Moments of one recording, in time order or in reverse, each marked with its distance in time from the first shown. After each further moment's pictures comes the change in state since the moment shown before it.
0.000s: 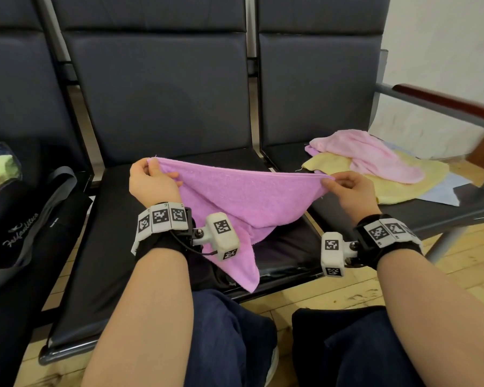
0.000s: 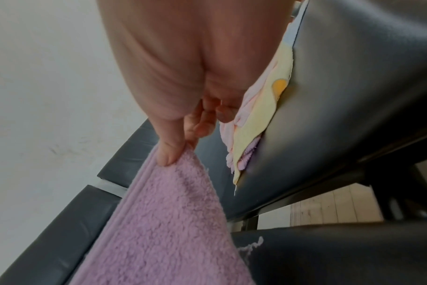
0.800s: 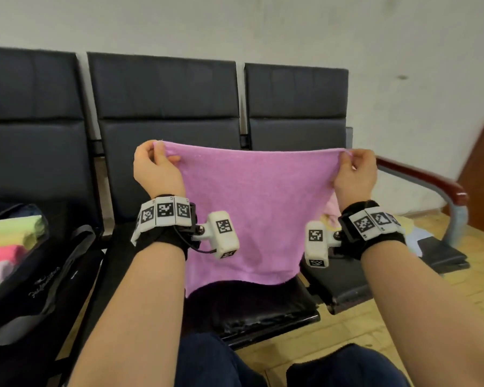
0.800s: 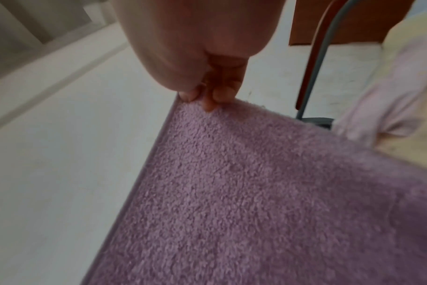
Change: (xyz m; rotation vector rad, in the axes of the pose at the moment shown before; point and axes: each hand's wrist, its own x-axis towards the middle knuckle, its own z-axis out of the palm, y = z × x) left_hand -0.001 0.150 0.013 -0.290 -0.065 0.289; right_hand 0.022 -0.169 -0.031 0.122 0.459 -0.269
